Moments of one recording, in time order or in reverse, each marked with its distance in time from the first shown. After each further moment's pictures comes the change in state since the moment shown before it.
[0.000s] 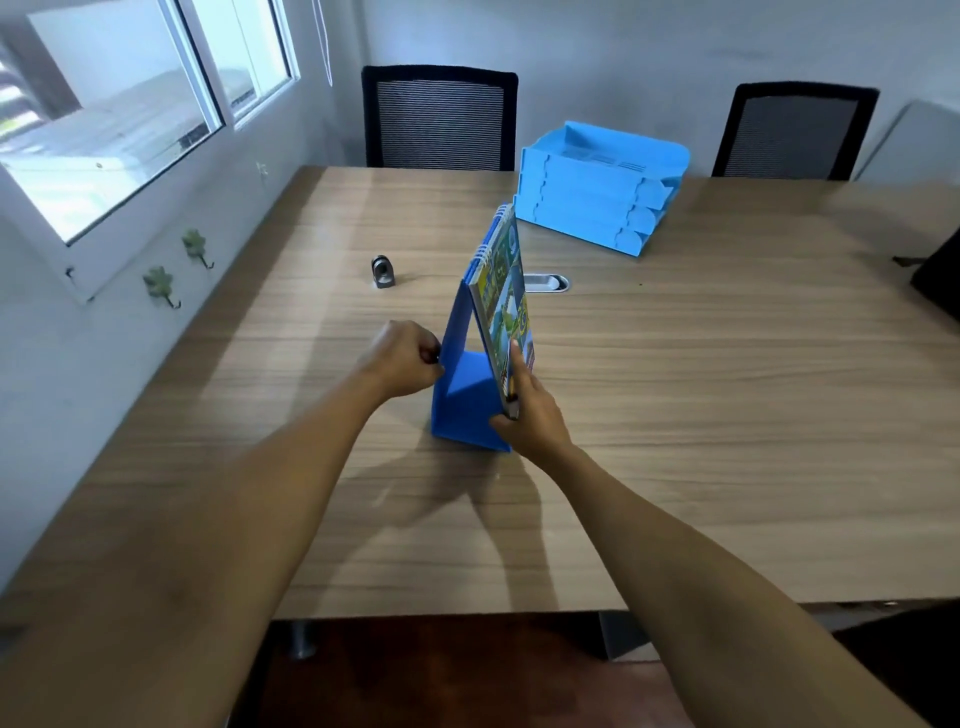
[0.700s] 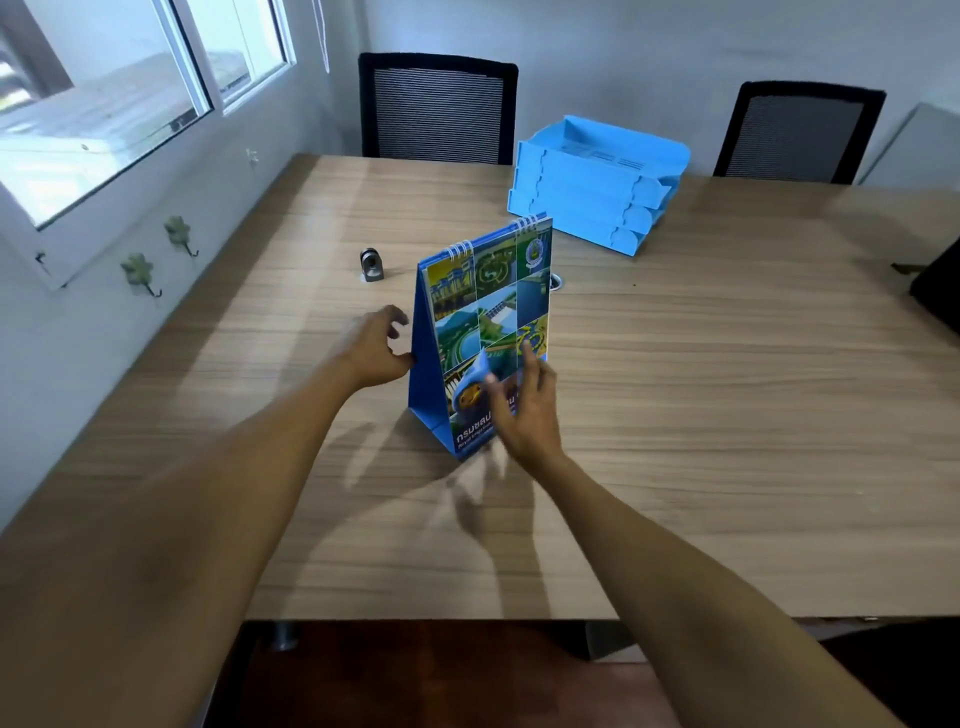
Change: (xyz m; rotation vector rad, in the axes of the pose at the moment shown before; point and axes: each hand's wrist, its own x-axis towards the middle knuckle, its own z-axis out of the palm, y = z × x) left_hand 0.018 -0.017 0.011 -0.198 0.002 -0.194; right_hand 0.002 0.013 0.003 0.251 0.232 0.033
